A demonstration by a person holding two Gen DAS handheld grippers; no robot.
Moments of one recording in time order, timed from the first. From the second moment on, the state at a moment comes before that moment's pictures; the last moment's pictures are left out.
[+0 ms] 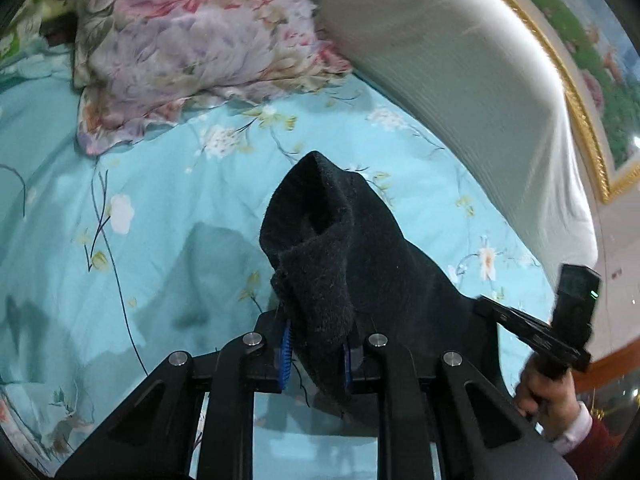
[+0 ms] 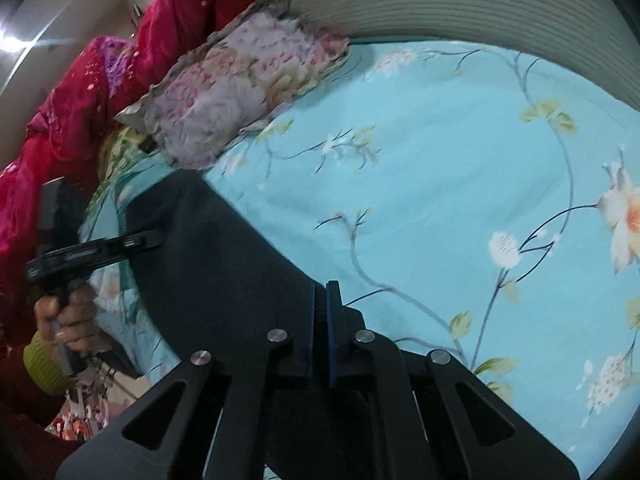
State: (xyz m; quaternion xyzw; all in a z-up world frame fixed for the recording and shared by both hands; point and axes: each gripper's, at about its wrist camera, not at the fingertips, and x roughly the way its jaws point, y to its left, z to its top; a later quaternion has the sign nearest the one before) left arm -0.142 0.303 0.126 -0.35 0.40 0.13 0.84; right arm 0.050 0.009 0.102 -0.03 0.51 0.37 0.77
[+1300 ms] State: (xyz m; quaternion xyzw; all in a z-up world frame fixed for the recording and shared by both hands) left arm -0.113 0.256 0.111 -0.08 0.46 0.23 0.85; right arm 0.006 -0.048 0.105 -0.02 0.50 0.21 0.84
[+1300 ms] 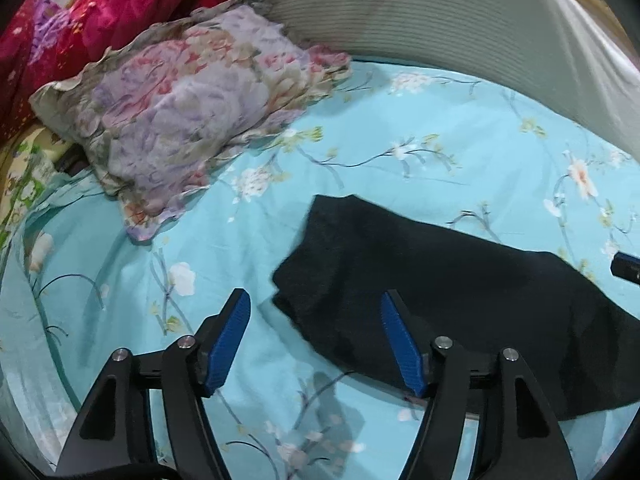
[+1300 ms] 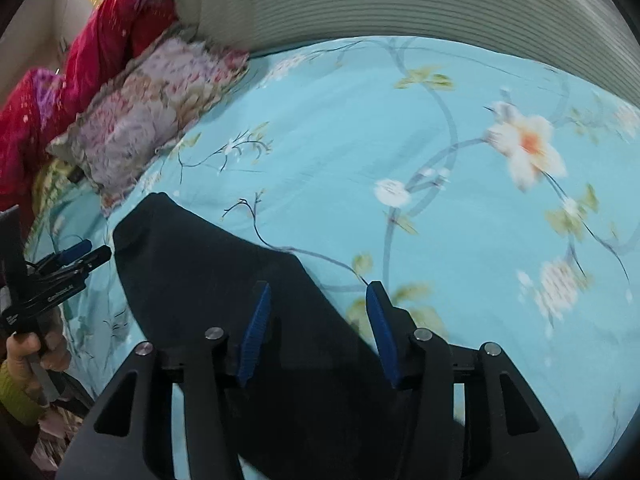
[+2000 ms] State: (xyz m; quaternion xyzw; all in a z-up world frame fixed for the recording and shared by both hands) left arm -0.049 0.085 0.132 0.01 0.48 -0.02 0.88; right arm -0.141 -0.207 0.119 0.13 0.47 0.02 0.87
